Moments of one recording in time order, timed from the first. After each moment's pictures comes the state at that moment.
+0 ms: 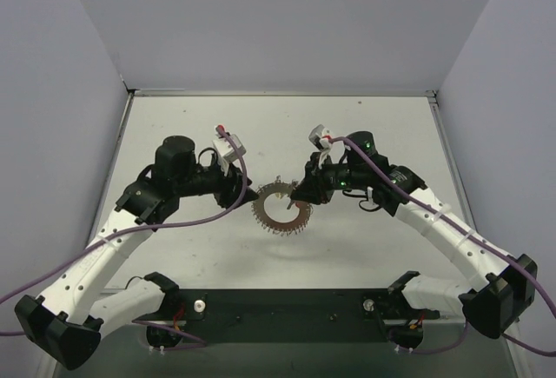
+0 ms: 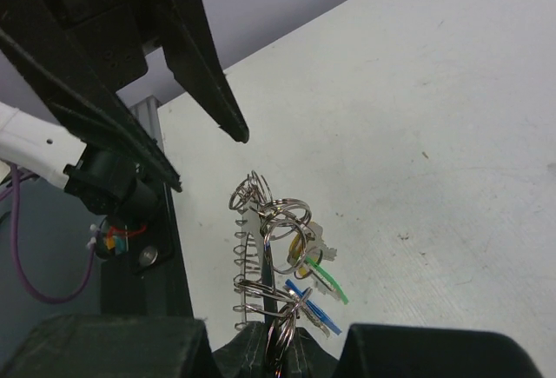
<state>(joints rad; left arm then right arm) -0.54 1.02 1.05 -0.50 0.61 0.04 0.64 1.17 1.04 -0.42 -0.62 0.00</state>
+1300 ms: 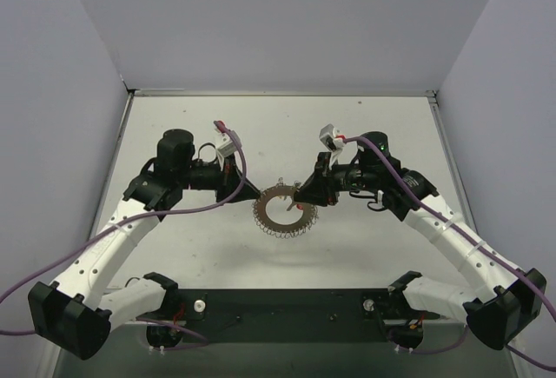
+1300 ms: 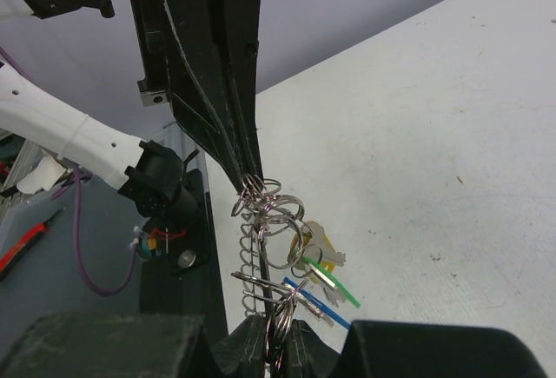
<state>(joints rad) -0.44 1.07 1.00 -0.38 0.96 -0.07 0.58 1.10 1.01 -0.37 -0.77 0.04</state>
